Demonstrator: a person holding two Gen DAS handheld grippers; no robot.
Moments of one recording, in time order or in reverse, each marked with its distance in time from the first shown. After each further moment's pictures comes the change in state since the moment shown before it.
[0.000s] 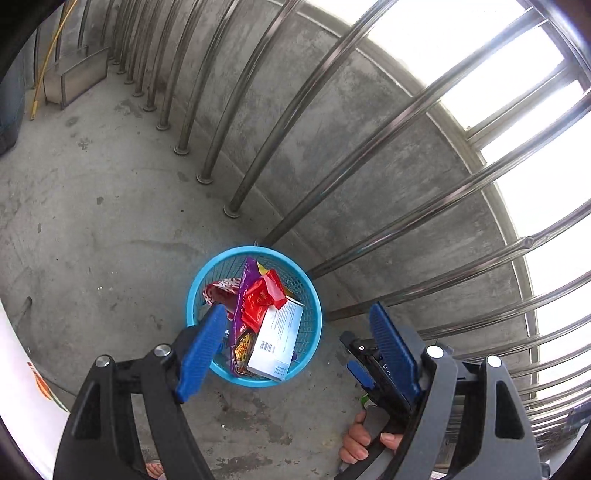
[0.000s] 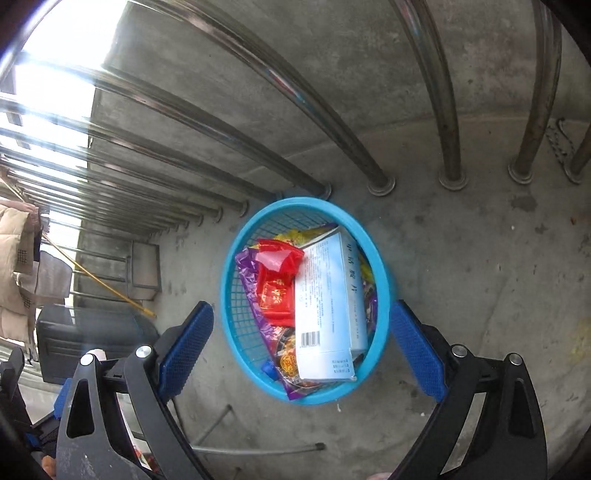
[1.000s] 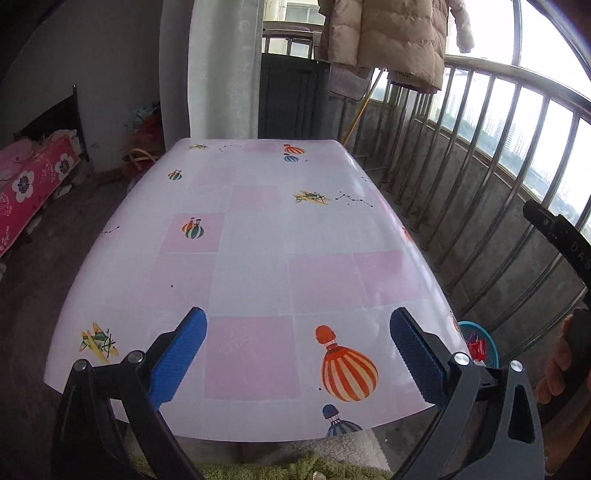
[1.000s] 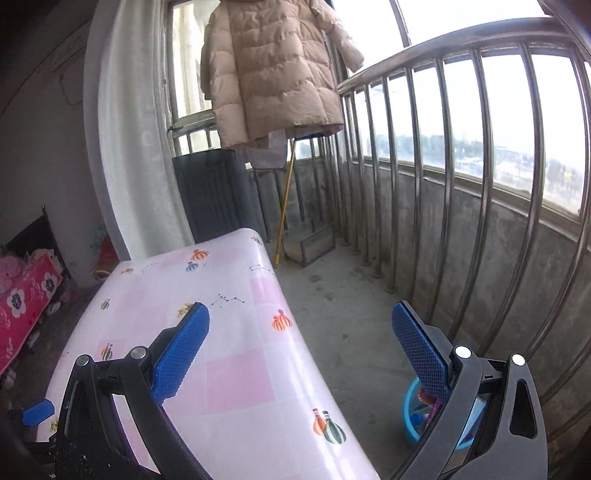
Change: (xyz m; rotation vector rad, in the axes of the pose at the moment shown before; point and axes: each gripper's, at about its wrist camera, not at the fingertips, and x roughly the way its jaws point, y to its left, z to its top) left arm -0.348 0.073 -0.301 -0.431 -0.539 0.844; right arm -0.191 0.281 -0.243 -1.196 -0.271 0.369
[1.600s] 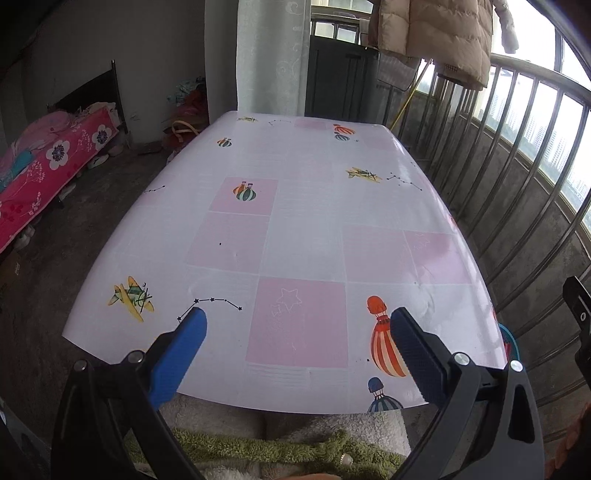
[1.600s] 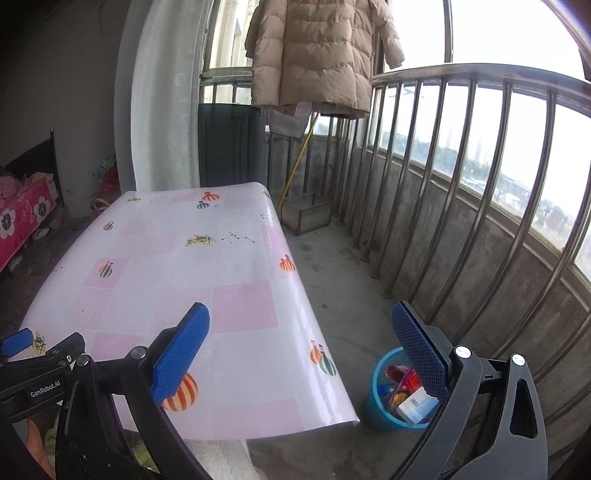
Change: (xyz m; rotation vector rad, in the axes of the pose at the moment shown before) left arm 0.003 0.021 -0.024 -0.088 0.079 0.123; right arm -0.034 0.034 -0.038 -0.179 0.172 -0.088
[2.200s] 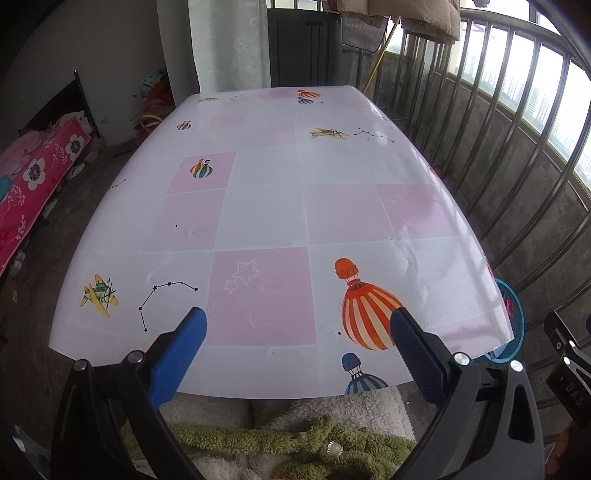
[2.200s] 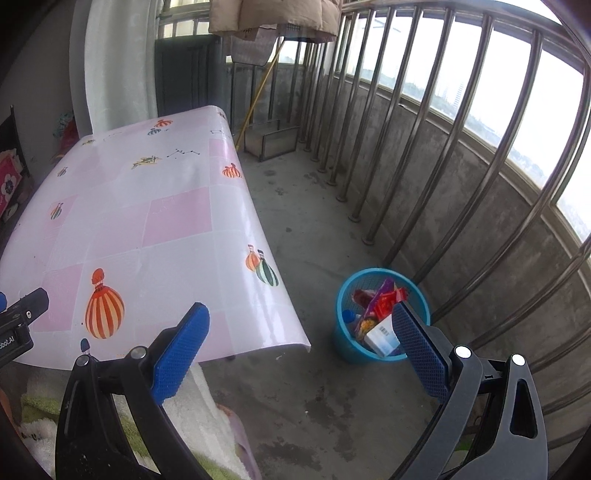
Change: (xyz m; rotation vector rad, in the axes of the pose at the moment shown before) left arm 0.021 -0.041 -0.011 0.131 0.093 -0.027; right arm 0.023 -0.034 -0.047 0.056 0.235 -0.109
